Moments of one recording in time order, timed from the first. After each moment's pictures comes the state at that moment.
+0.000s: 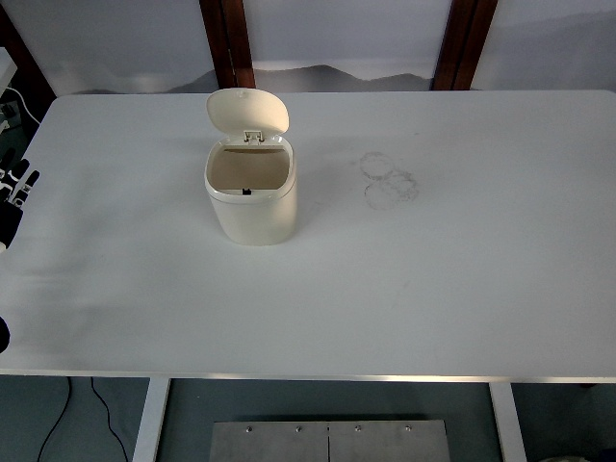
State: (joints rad) left arm -0.39 0.51 -1.12 -0.70 0.04 -0.40 -0.30; right arm 0.05 0.00 0.44 0.16 -0.16 0.02 -0.03
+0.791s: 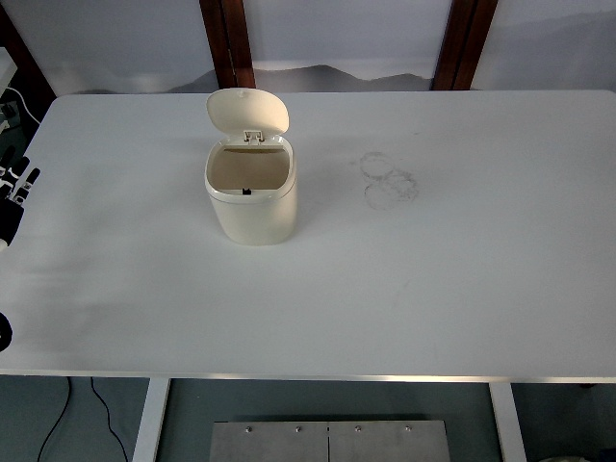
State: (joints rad) left arm -0.40 0.50 -1.12 -0.70 0.03 -0.39 -0.31; right arm 0.05 0.00 0.44 0.16 -0.16 0.02 -0.03
